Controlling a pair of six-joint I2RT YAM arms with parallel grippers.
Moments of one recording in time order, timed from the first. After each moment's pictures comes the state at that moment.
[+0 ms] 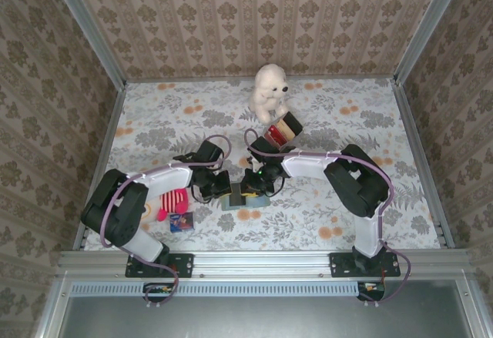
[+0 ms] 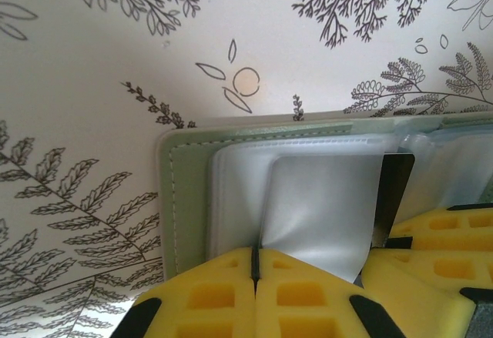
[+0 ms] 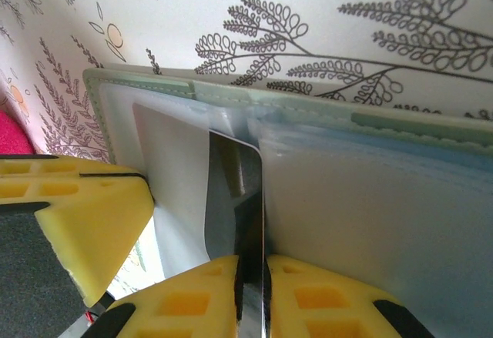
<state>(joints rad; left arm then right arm) -0.60 1.55 0.76 -0.45 0.34 -0.80 0.73 1.94 1.15 -0.37 -0.51 0.83</state>
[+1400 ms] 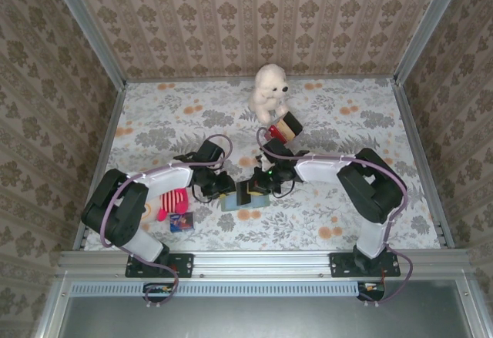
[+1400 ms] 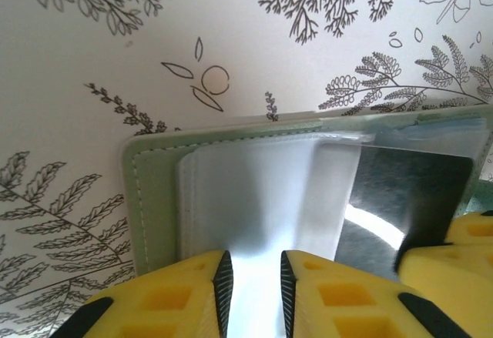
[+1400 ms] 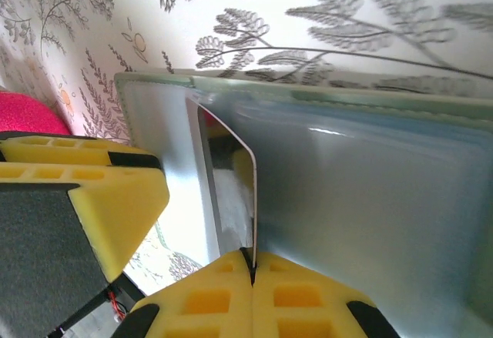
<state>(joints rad) -0.60 1.55 0.77 -0.45 0.35 -0.79 0.67 1.81 0.99 -0.24 -0.53 0.86</state>
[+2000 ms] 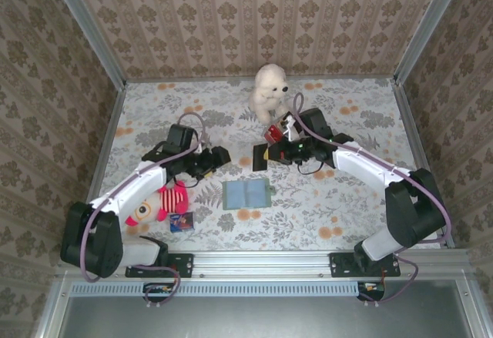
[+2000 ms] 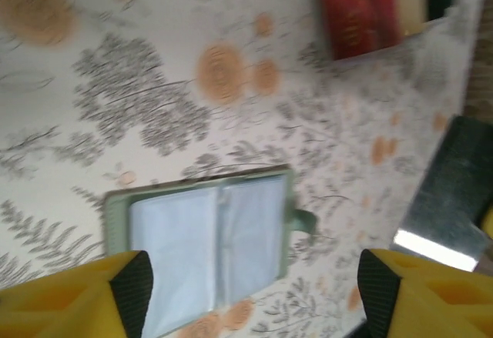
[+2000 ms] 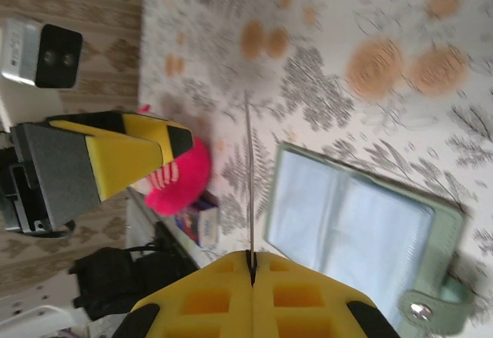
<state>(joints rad) -0.41 1.28 0.81 -0.40 0.53 -0.75 0.42 1.53 1.01 -0.27 -0.73 0.66</state>
